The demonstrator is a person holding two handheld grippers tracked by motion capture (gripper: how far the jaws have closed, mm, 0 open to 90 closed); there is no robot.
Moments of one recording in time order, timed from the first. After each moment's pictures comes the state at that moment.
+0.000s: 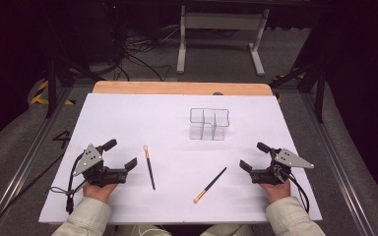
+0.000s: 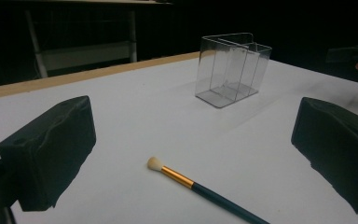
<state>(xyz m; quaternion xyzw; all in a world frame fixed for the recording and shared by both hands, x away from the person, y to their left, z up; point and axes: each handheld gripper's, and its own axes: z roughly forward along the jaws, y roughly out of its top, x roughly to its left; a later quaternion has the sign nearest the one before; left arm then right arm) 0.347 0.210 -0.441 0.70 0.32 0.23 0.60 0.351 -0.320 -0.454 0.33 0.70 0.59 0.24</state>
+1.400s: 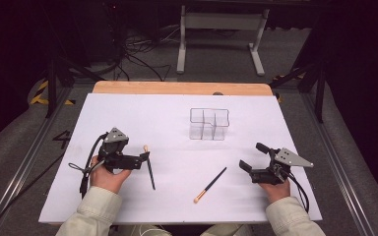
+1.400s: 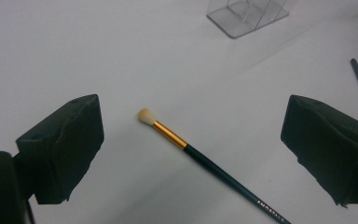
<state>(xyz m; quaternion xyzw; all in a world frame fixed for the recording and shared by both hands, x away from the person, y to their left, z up) 0.381 0.170 -0.402 0.80 0.42 0.13 0.40 0.353 -0.320 -0.455 0.33 0.69 0.60 0.22</state>
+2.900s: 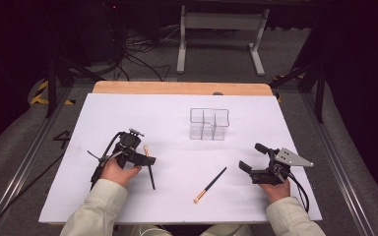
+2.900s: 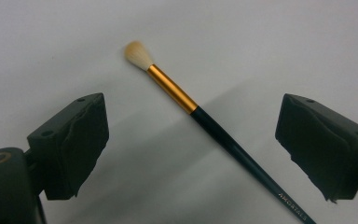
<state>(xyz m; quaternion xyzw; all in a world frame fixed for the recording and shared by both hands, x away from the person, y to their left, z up) 0.417 0.140 -0.428 0.84 0.48 0.03 0.26 0.352 -0.319 -0.454 0.33 0.69 0.60 0.21</state>
